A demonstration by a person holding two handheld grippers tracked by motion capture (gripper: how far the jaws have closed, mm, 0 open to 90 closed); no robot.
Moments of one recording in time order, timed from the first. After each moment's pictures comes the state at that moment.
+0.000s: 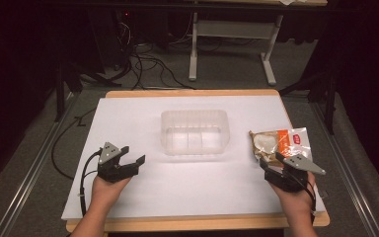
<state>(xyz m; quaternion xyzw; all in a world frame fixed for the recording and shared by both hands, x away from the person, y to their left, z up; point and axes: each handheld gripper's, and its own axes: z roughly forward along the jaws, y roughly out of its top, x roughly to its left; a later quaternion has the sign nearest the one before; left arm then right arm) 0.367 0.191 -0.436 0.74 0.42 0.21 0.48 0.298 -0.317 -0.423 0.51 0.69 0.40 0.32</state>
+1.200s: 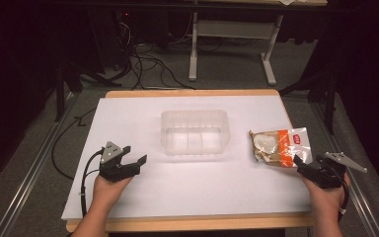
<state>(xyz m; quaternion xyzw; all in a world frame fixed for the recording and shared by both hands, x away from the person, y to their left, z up) 0.369 0.186 -0.438 0.75 0.41 0.20 0.48 0.305 -0.418 -0.437 0.64 0.59 0.38 0.32</state>
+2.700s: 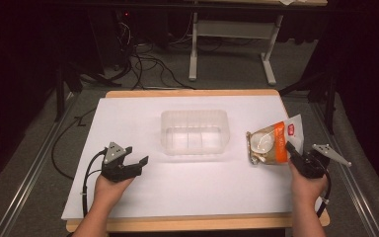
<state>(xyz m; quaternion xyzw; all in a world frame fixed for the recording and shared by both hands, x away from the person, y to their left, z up) 0.369 0.182 -0.440 0.76 0.41 0.21 0.47 0.334 -0.386 -0.438 0.60 0.56 0.47 0.32</state>
